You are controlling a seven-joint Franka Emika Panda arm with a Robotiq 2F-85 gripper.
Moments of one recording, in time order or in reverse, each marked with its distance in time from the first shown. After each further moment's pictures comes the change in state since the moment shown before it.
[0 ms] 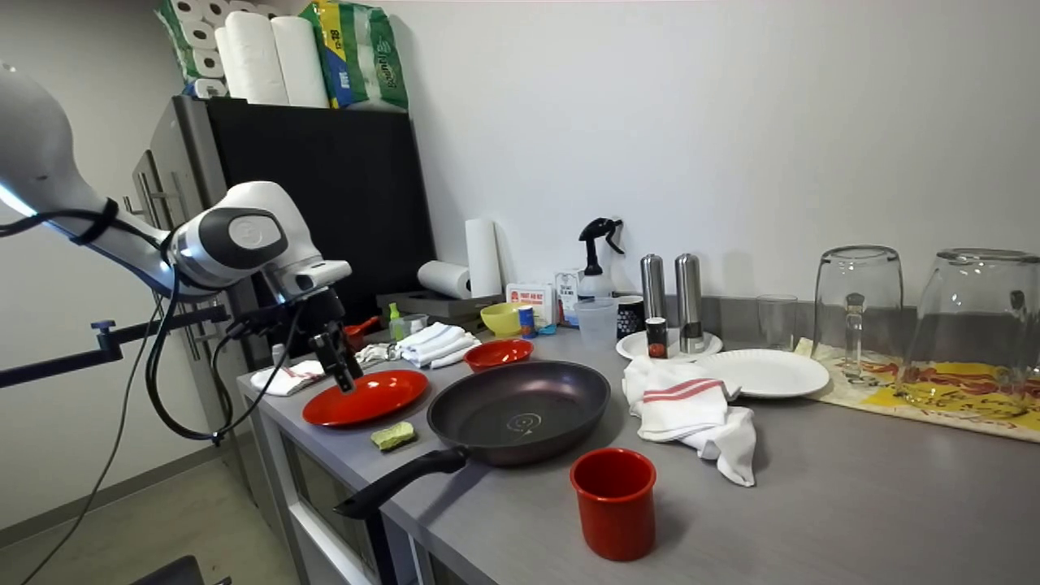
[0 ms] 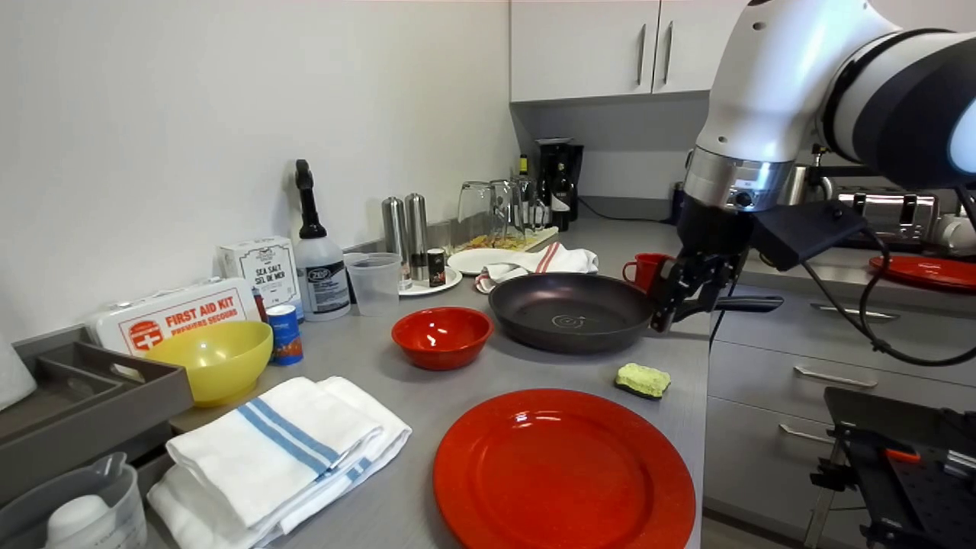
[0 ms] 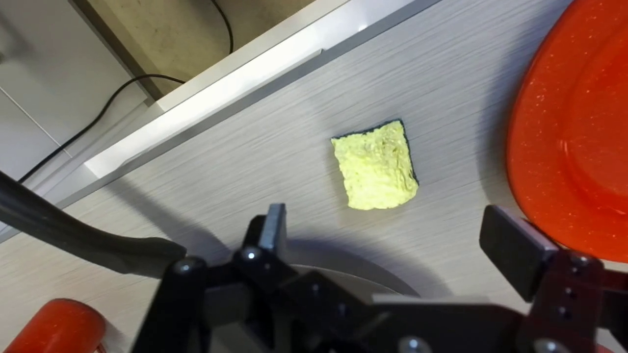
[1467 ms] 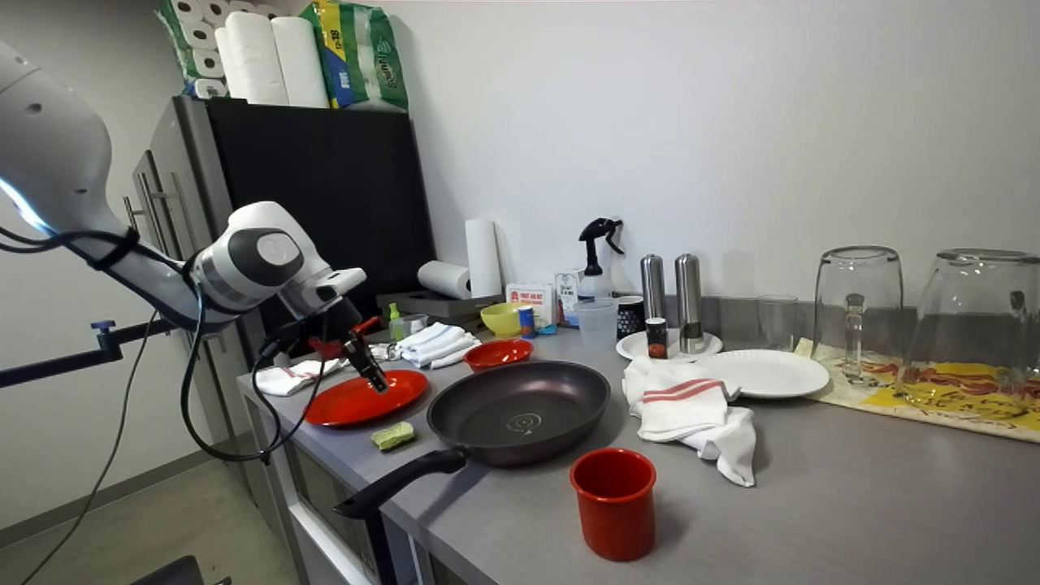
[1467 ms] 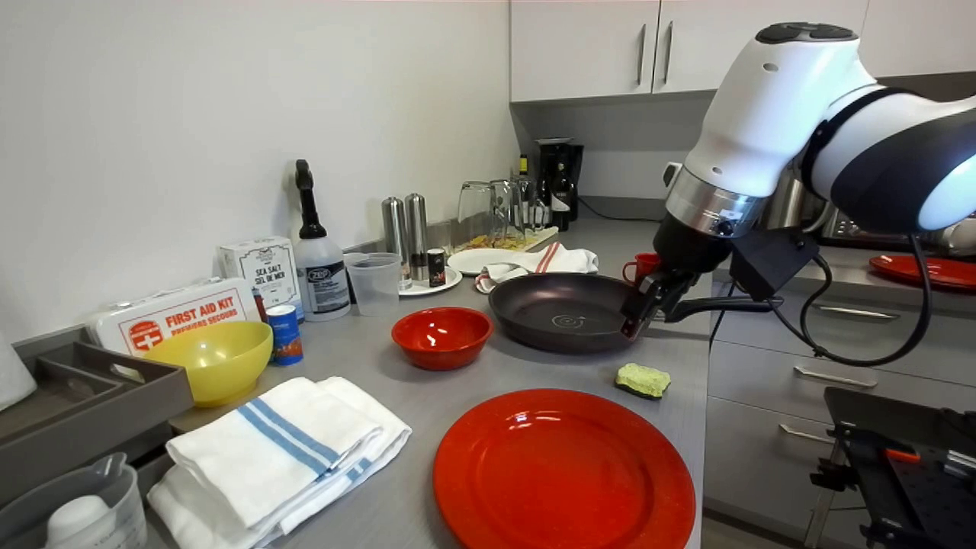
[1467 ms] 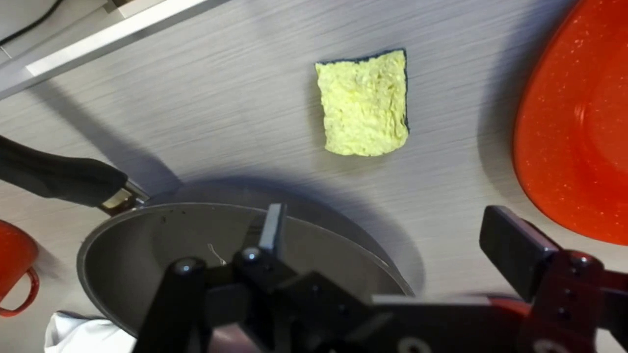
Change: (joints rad) arm -0.002 0.094 -0.049 -0.007 -0.289 0.219 0.061
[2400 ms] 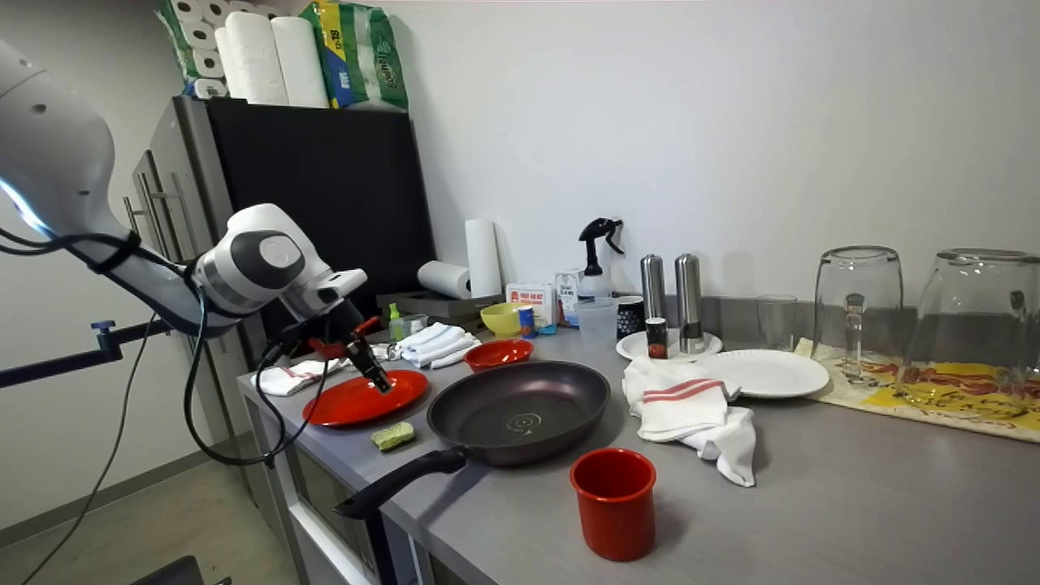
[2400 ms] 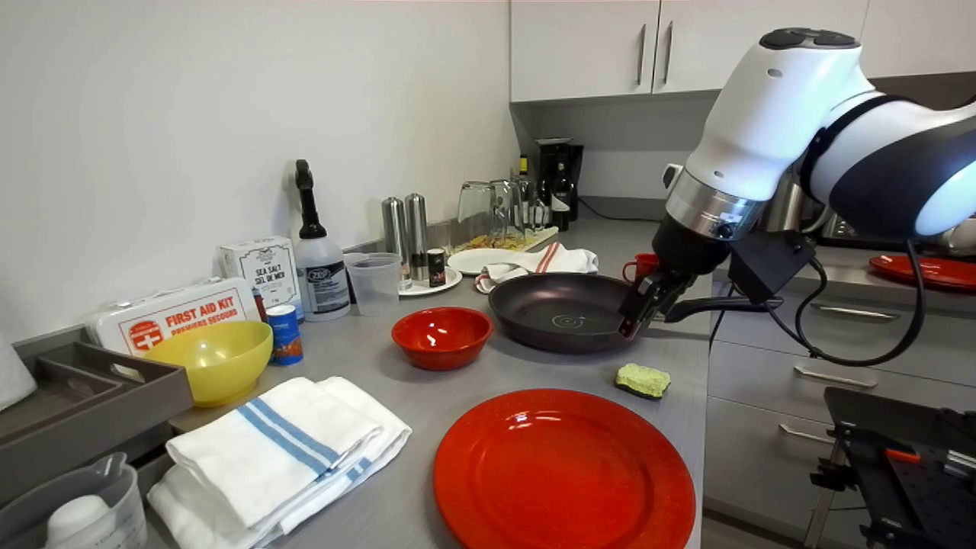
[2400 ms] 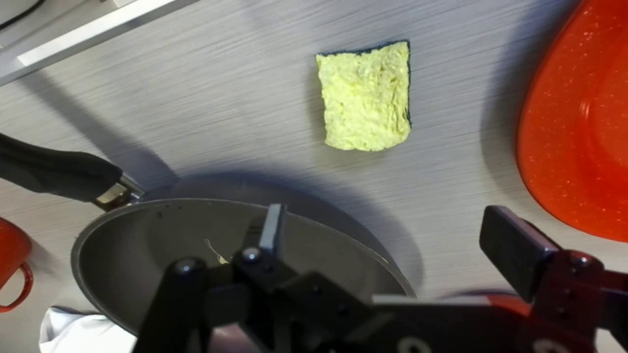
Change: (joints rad) arm -0.012 0.007 0.000 -0.006 -0.032 0.030 0.013
